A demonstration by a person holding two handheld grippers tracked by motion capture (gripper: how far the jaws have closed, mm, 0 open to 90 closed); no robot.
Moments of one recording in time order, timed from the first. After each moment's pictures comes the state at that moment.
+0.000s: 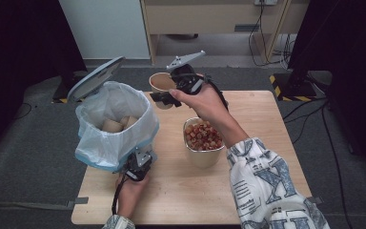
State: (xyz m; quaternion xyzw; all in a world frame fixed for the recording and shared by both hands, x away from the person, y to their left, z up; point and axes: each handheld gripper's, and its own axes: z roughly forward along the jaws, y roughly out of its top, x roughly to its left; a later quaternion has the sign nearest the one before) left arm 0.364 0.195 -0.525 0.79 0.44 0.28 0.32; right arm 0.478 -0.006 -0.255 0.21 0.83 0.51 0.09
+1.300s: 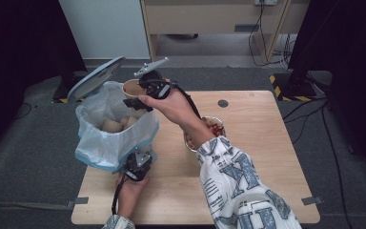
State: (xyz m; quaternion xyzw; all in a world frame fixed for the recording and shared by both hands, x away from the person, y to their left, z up) left arm 0.364 0.196 -0.525 0.79 0.44 0.28 0.33; right arm 0.485 0.072 -0.277 0.19 0.84 0.50 0.08
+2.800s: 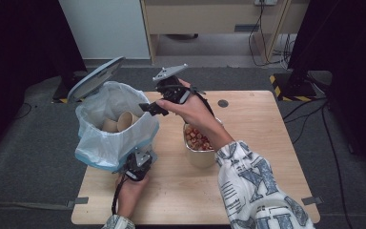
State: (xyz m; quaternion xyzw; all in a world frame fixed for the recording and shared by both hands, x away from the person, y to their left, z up) left arm 0.364 0.196 -0.526 0.79 0.44 0.28 0.33; right arm 0.485 0.028 -0.294 0.20 0.83 0.50 0.11
